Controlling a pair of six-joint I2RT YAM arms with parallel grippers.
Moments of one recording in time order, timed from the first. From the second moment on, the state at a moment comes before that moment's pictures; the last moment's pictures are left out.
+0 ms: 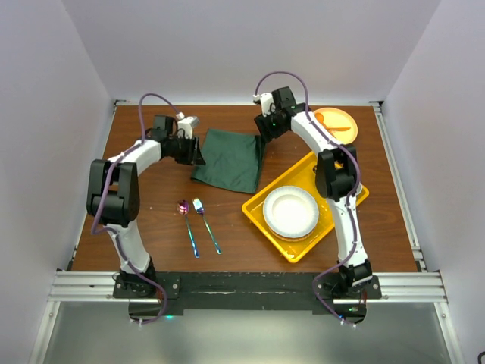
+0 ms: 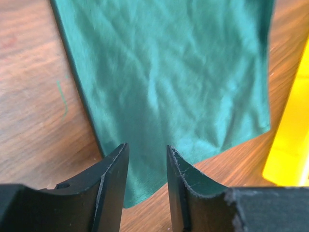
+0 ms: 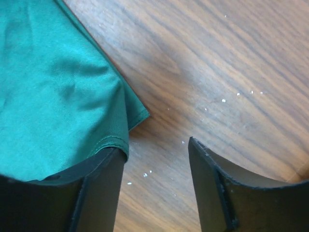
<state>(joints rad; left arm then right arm) -0.09 1.89 1.28 -0.31 0.57 -0.01 0.35 2.44 2.21 -0.69 -0.16 -0.24</state>
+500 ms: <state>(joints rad) -0.15 1.90 1.31 -0.35 0.46 0.08 0.35 2.44 2.21 -0.68 -0.29 -0.17</state>
